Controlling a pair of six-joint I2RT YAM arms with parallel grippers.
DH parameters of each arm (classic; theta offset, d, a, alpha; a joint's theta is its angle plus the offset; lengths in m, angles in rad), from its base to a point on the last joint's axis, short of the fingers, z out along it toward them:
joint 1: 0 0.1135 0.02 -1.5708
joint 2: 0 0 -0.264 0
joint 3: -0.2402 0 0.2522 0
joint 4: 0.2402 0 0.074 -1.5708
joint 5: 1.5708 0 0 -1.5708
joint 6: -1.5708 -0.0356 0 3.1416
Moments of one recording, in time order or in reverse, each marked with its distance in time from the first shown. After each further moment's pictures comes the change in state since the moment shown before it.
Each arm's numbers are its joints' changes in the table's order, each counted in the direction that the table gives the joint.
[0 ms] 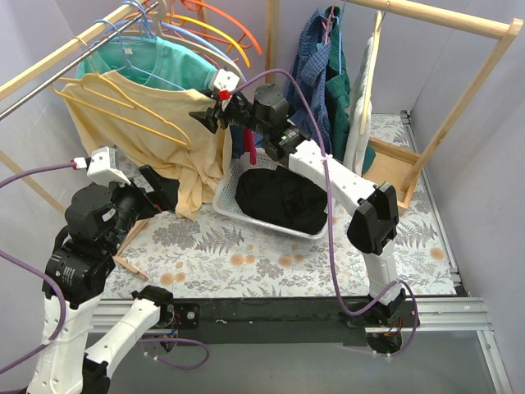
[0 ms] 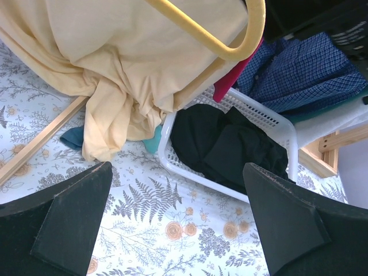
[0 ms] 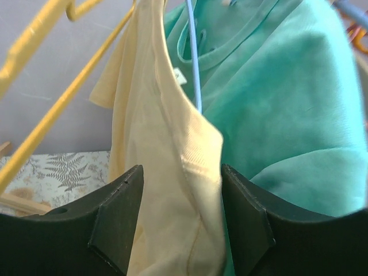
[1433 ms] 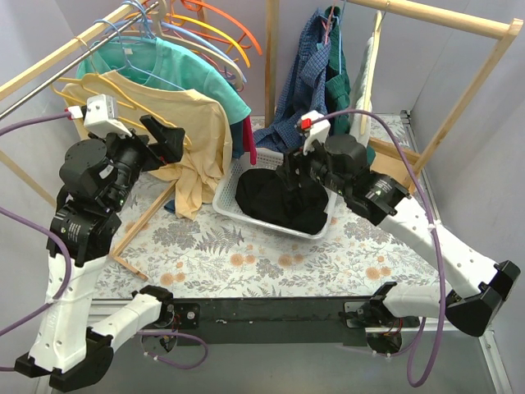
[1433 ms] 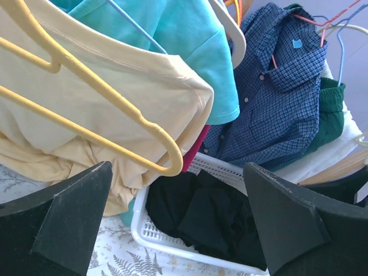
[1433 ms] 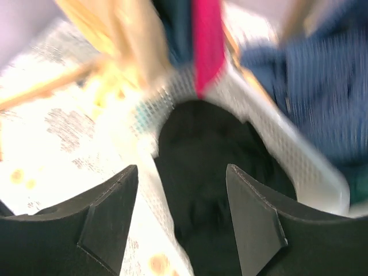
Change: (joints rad) left arm 0.000 0.256 -0.238 -0.228 0.026 -0.071; right arm -0.002 -0.834 0.769 0.644 0.532 -0.393
